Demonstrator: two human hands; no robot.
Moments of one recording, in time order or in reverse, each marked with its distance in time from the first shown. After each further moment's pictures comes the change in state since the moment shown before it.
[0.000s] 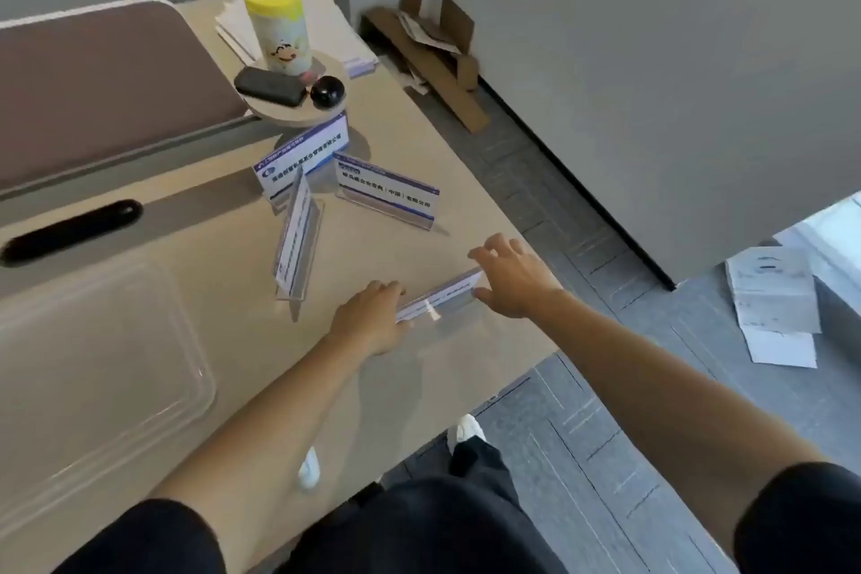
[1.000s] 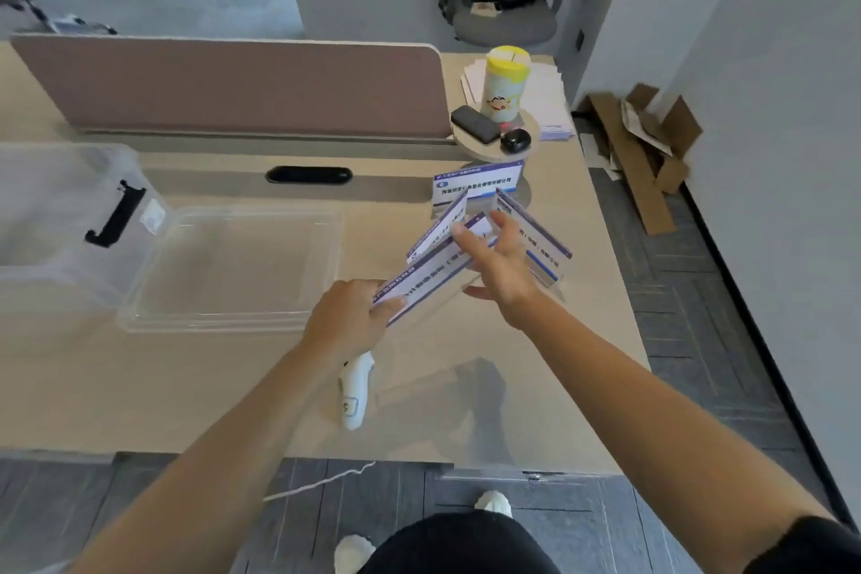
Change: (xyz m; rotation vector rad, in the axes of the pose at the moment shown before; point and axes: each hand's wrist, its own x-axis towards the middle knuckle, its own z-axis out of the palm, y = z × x) left_hand -0.157 -0.008 -0.053 -0.348 0.604 -0.458; right_hand -0.001 -0.132 -0.088 1.420 -0.264 -0.183
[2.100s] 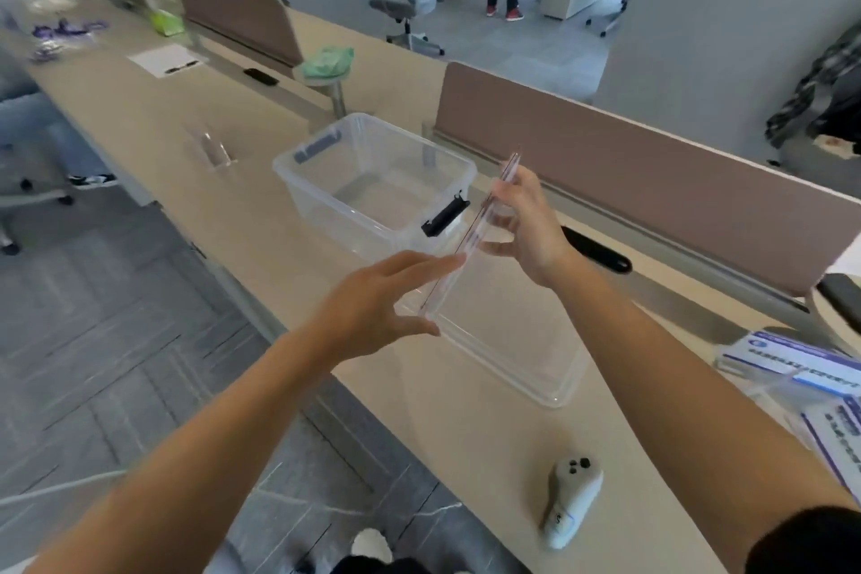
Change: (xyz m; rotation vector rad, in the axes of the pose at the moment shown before) left_hand -0.136 -0.198 -0.226 0.097 0.437 0.113; right_hand 0.015 -0.106 0.377 -0.154 -0.727 -0.239
